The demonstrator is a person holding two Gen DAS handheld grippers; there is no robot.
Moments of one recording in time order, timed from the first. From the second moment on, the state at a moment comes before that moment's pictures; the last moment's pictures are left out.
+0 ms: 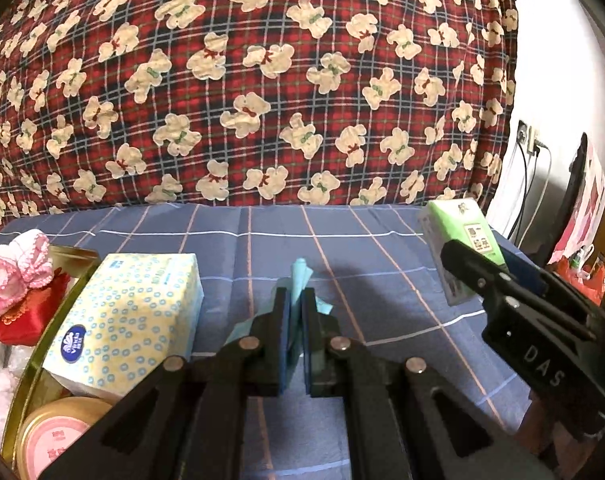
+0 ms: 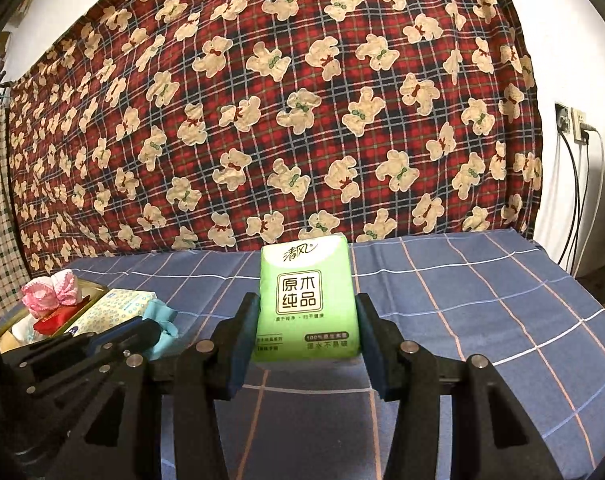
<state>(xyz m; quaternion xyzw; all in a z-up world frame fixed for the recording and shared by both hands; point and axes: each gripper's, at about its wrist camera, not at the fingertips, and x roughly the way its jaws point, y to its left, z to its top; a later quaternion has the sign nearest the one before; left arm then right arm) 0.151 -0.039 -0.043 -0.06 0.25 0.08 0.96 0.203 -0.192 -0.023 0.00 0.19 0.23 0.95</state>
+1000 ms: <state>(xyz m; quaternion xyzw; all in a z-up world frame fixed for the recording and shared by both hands) 0.115 -0.028 -0.036 -0.06 0.22 0.09 0.97 0.175 -0.186 -0.021 -0.02 0.18 0.23 0.96</state>
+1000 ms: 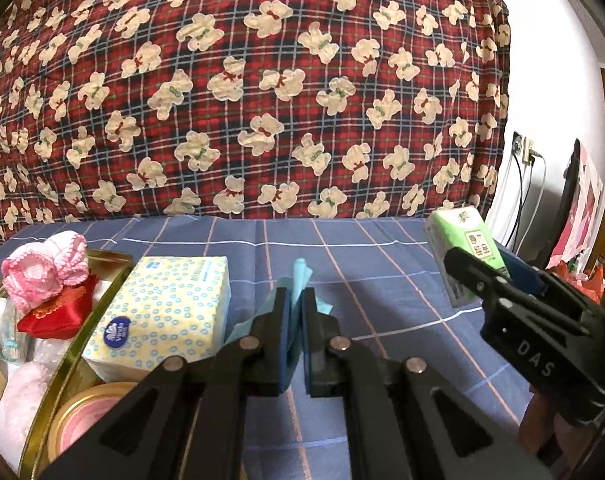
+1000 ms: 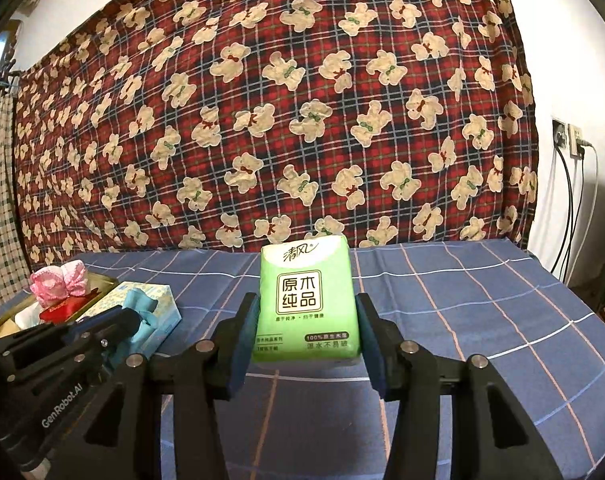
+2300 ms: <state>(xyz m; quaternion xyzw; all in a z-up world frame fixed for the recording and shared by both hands) 0.075 0.010 -0.034 -0.09 0.20 0.11 0.97 0.147 -0.140 -0.021 -0.04 0.17 0.24 0.96</state>
